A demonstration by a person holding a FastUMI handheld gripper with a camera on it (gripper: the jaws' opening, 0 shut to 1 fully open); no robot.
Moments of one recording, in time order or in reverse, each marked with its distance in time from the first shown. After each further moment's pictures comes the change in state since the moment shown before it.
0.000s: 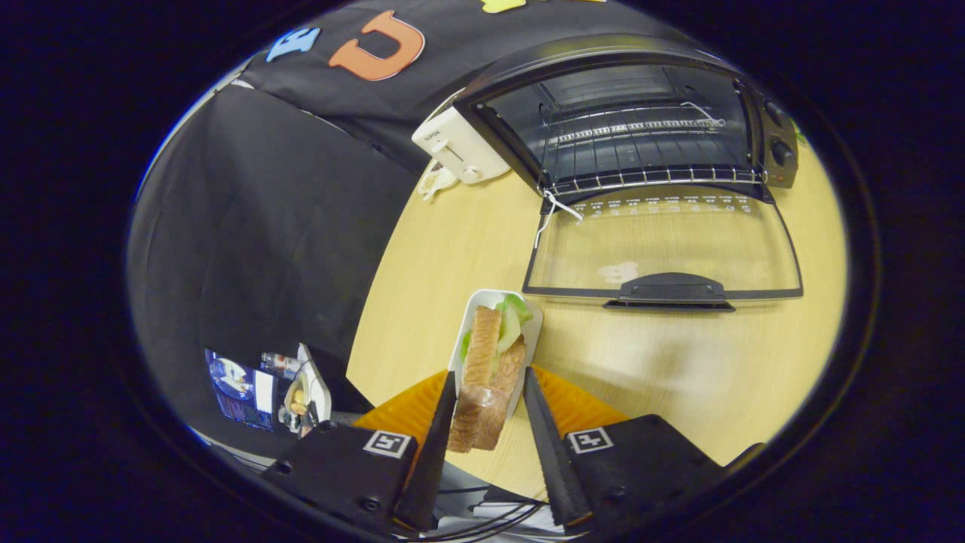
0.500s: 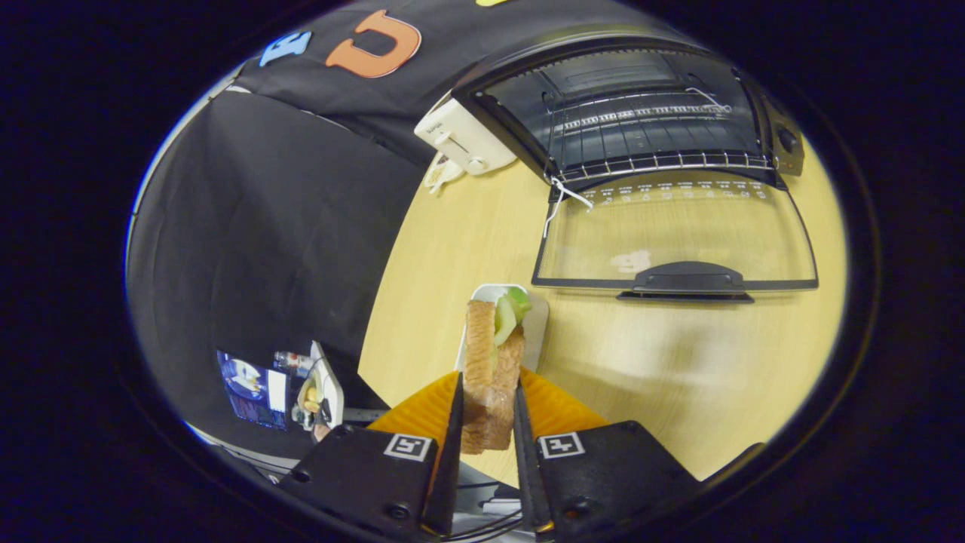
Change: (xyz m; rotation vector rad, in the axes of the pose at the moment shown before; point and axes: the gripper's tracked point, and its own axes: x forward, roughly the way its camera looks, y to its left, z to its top) arm -0.001 0.003 0.000 0.027 -0.011 0.049
